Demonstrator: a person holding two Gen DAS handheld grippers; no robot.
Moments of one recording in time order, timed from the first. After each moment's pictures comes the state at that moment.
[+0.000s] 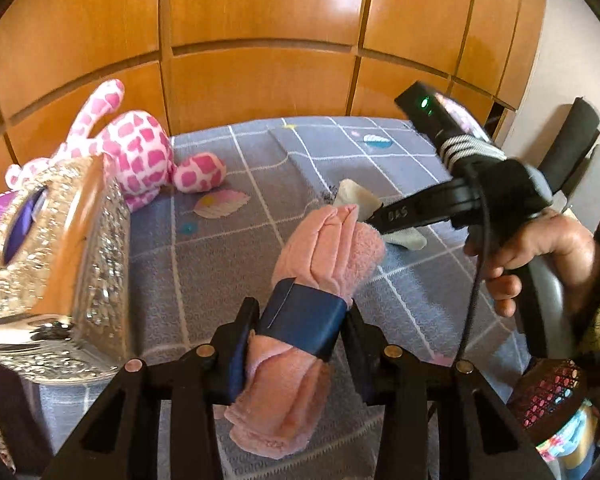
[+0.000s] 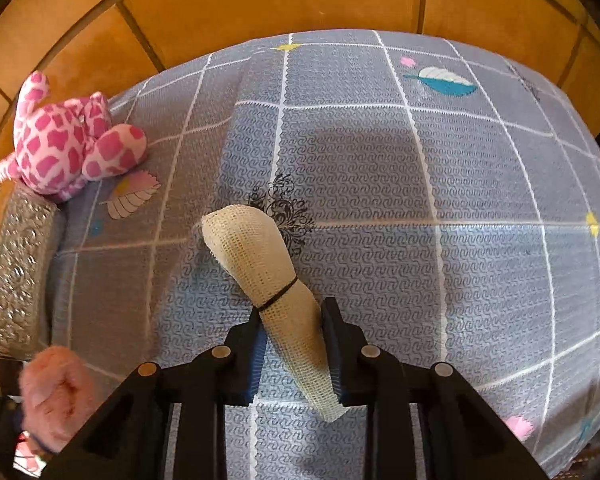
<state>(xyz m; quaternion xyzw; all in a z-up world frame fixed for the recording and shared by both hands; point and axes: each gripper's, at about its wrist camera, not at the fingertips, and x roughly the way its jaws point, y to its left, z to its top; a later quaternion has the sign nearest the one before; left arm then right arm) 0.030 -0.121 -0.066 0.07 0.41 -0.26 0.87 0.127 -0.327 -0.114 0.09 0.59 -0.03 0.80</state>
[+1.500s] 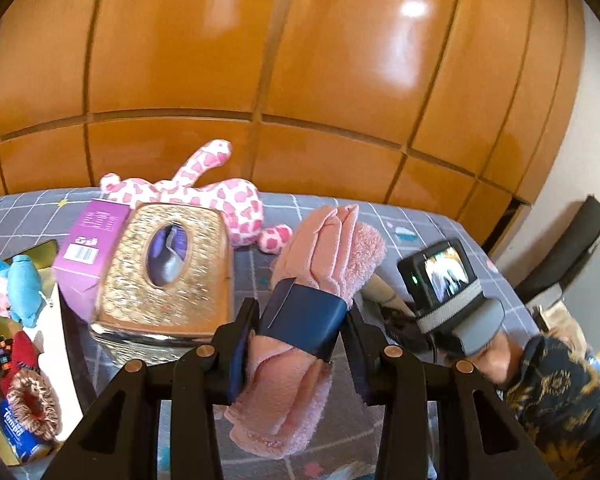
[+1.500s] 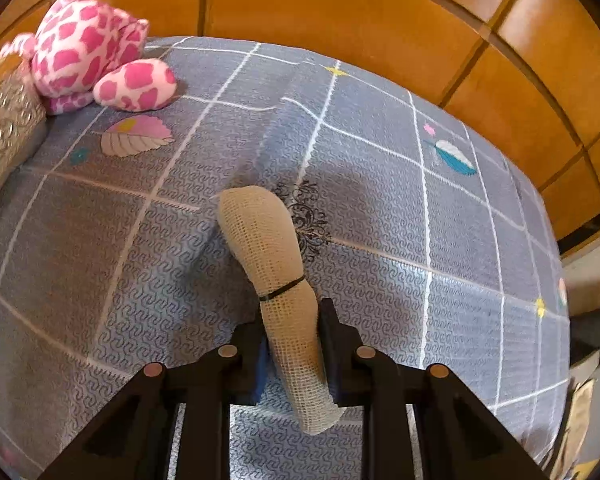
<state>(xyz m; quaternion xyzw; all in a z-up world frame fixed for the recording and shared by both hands) 0.013 -0.023 0.014 -0.06 0.35 -0.20 0.92 0.106 -0.264 -0.128 -0.13 0.55 -0.05 0.82</state>
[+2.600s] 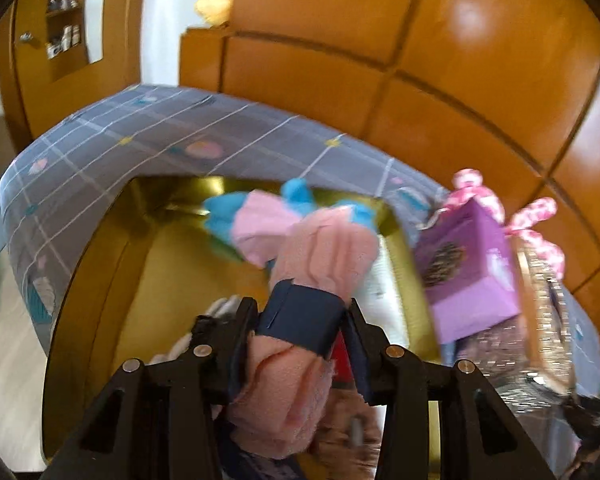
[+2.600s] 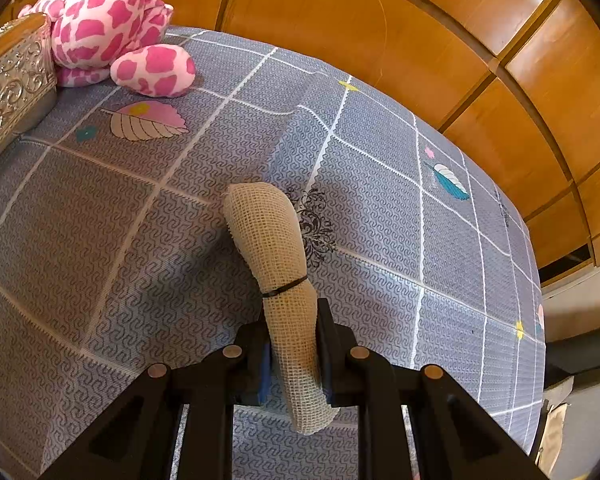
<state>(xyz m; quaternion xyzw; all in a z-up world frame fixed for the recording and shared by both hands) 0.052 0.246 -0.061 -0.17 0.41 0.13 0.89 0.099 -0.248 -0.126 -0.17 0.54 -0.05 0.82</state>
